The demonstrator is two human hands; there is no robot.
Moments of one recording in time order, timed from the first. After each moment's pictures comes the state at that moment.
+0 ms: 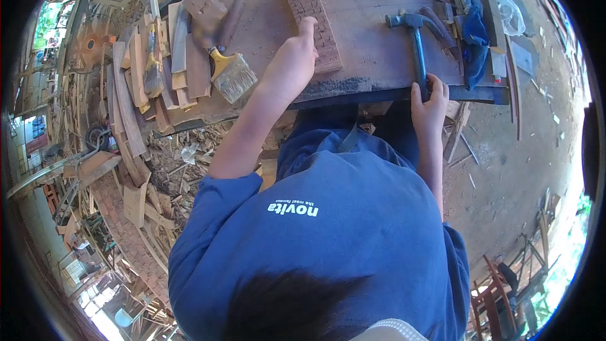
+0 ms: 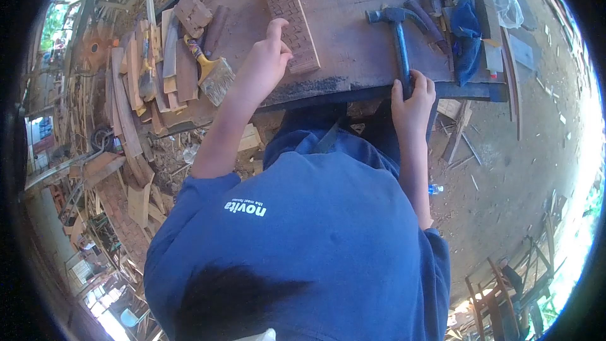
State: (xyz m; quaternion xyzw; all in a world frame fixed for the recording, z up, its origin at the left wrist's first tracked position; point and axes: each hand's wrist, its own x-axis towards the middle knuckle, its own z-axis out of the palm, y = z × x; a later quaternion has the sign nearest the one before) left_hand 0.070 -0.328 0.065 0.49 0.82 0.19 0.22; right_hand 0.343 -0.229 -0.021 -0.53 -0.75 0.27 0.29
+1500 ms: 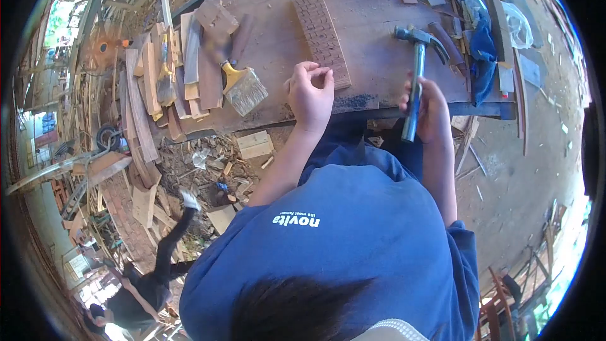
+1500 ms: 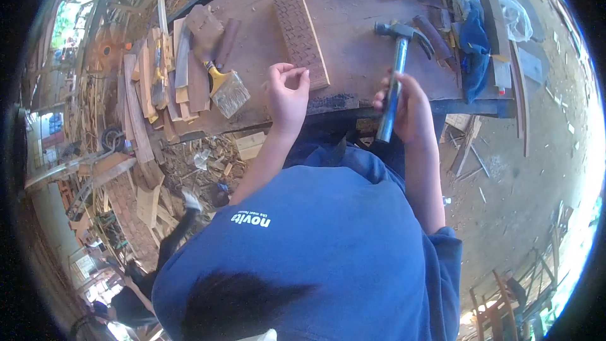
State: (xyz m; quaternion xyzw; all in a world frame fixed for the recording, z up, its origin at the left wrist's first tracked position) left_hand 0.108 -0.341 -0.011 0.35 0.84 0.42 -0.04; right_hand 0.309 -0.206 0.015 -0.34 -0.20 0.88 0.25
